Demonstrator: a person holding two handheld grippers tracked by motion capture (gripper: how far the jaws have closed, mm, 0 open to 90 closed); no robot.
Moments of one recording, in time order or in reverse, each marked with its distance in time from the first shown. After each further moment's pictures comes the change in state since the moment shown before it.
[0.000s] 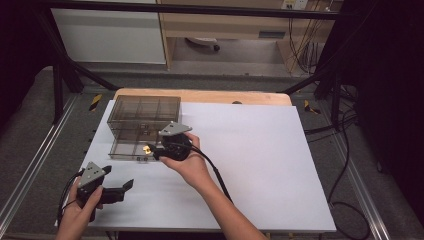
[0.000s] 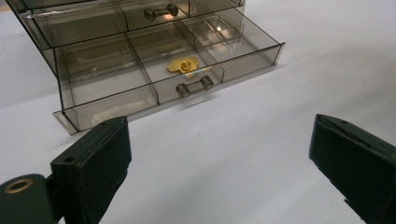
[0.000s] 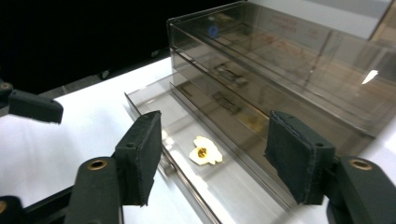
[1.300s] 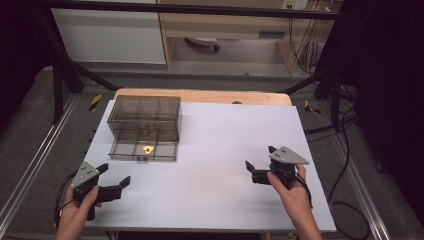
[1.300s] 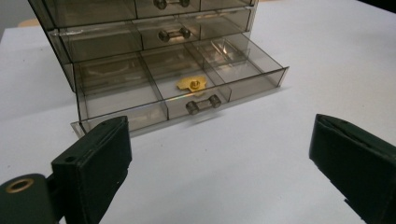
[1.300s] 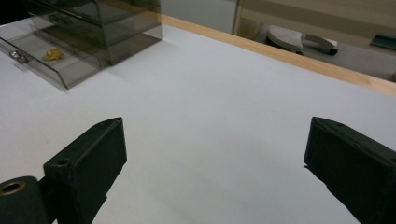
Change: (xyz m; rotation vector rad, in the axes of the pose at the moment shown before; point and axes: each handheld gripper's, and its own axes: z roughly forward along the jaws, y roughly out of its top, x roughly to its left) left arm 0.006 -0.001 -0.007 -0.100 0.020 -0.034; right arm -0.108 -0.123 -0.225 -0.009 -0.350 0.105
